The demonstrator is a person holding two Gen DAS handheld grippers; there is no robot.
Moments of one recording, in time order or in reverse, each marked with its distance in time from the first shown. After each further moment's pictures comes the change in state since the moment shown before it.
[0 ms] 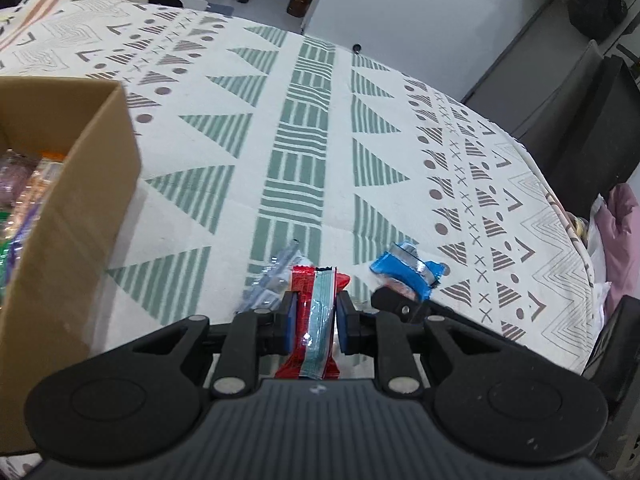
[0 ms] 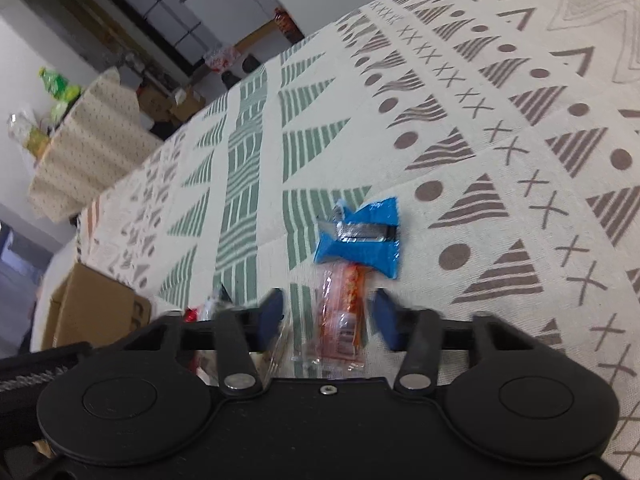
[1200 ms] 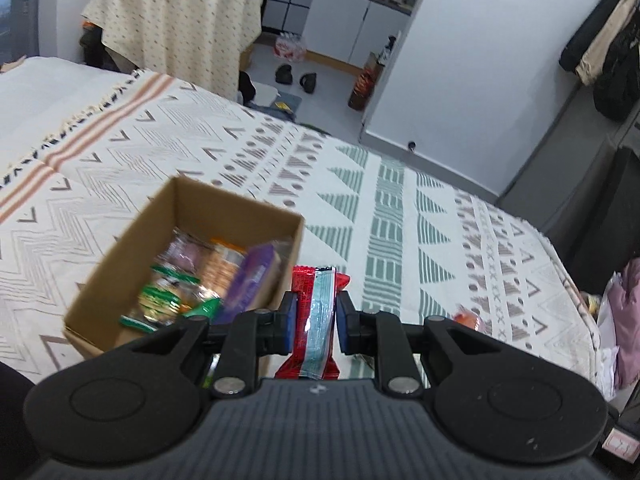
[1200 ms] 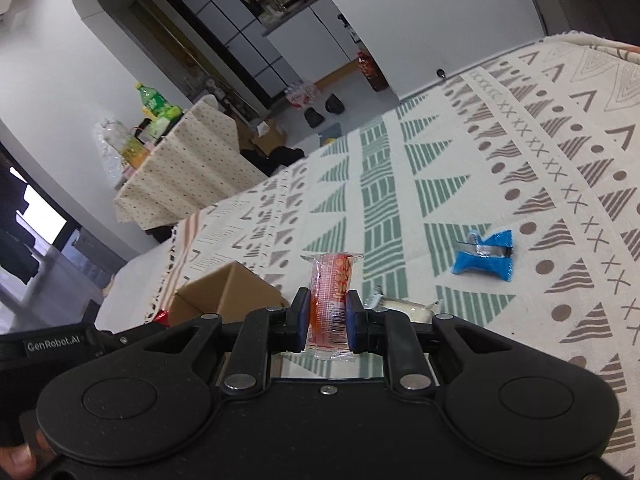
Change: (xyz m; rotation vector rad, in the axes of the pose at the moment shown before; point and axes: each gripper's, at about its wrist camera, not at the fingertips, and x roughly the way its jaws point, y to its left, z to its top) left arm -0.151 0.051 -0.001 -0.072 -0.275 0.150; right arm -0.090 0.072 -0.018 -0.084 -0.154 0.208
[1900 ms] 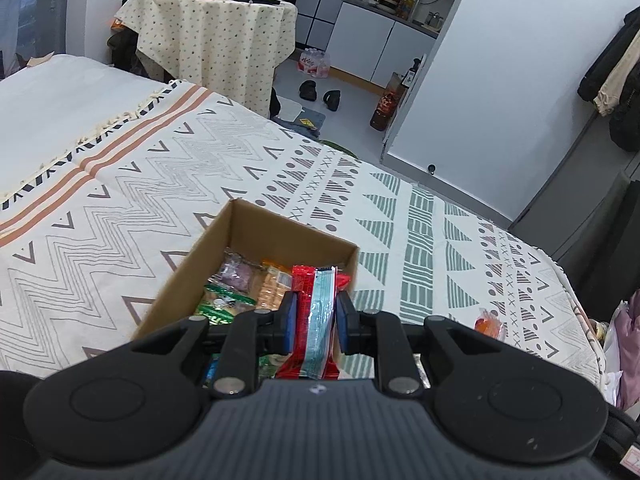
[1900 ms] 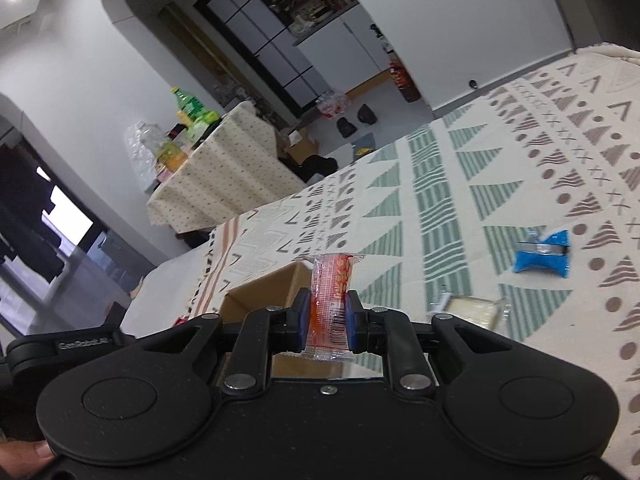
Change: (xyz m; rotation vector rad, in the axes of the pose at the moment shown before) left arm -0.018 0.050 0.013 -0.056 -0.034 0.029; right arm -0.002 0.048 -0.013 -0.023 -0.032 0.079
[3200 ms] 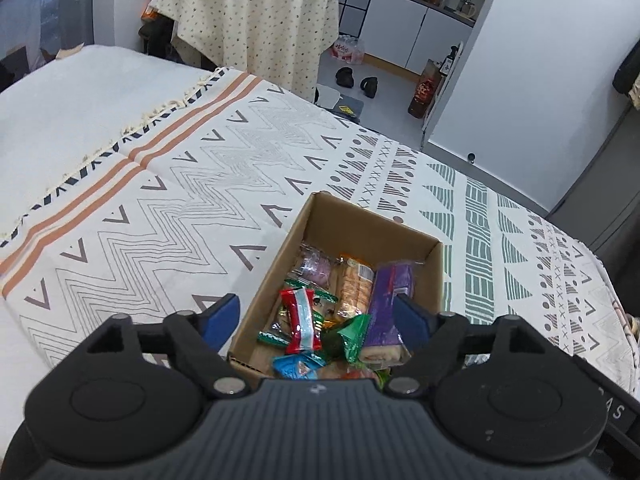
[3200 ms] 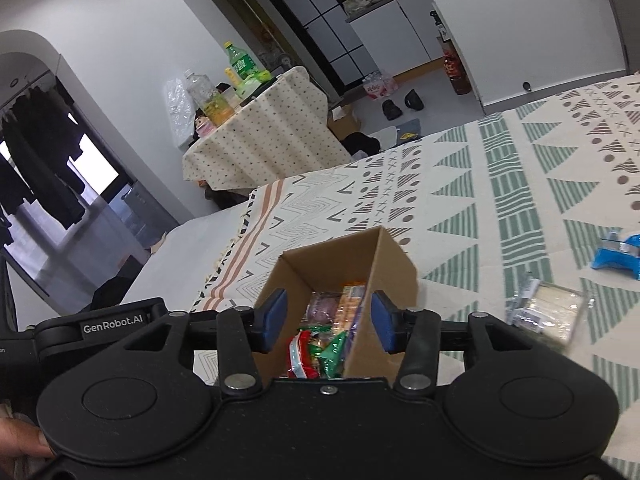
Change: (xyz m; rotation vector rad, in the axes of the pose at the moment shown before) left arm -0.002 0.052 0.008 0.005 0.042 0.101; right arm 0.023 0.061 -0.022 -0.129 0.057 0.058
